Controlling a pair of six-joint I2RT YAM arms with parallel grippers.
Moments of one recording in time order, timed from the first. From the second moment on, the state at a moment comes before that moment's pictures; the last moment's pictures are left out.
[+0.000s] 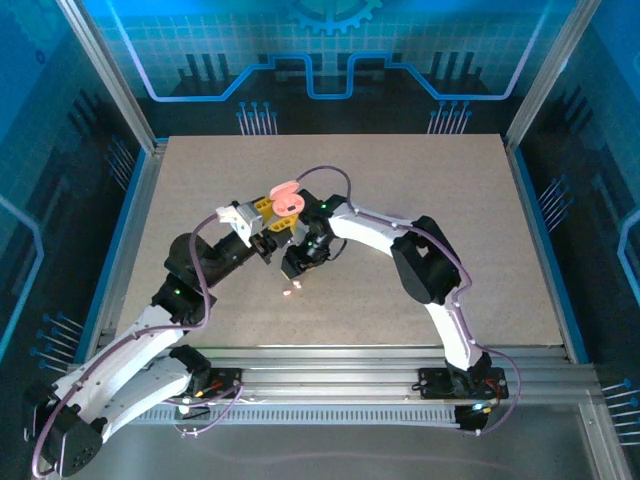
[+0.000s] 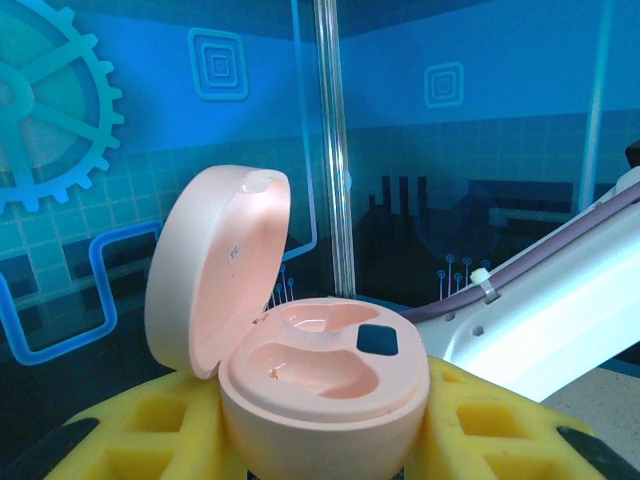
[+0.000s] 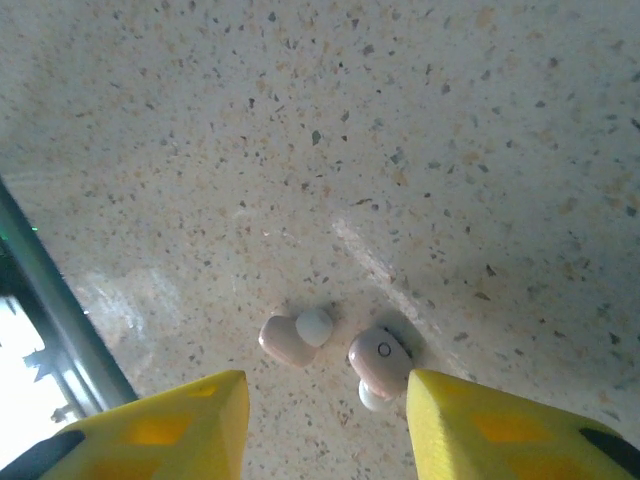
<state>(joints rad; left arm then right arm) -0.53 0.82 0.61 0.42 0.28 0.02 0.77 2.21 1.74 -0.89 -0.52 0.12</state>
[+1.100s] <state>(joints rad) -0.53 0.82 0.61 0.42 0.28 0.02 0.82 2.27 1.79 -0.97 -0.32 0.13</state>
